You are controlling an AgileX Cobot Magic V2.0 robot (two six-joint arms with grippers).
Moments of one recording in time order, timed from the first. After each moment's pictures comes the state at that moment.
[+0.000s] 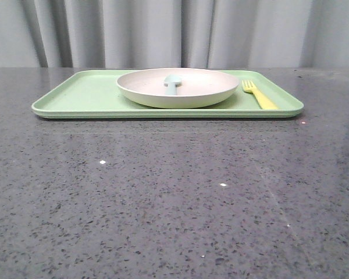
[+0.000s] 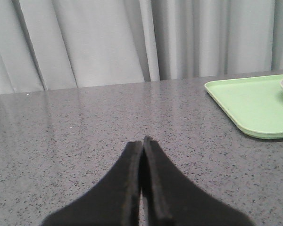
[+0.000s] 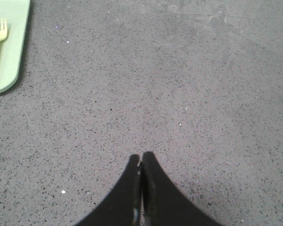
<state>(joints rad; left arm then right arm) 0.03 0.00 0.00 0.02 0.06 0.01 0.14 0.44 -0.73 -0.32 0.95 0.33</state>
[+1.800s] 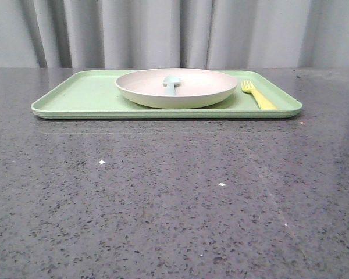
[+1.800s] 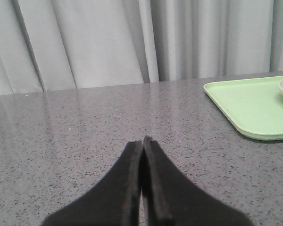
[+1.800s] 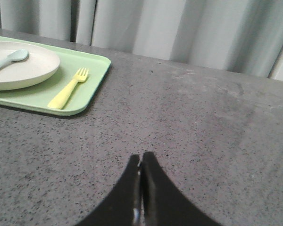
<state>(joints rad) 0.03 0.00 0.00 0.02 0.06 0.01 0.09 -0.01 -0.18 -0.05 0.37 -0.05</state>
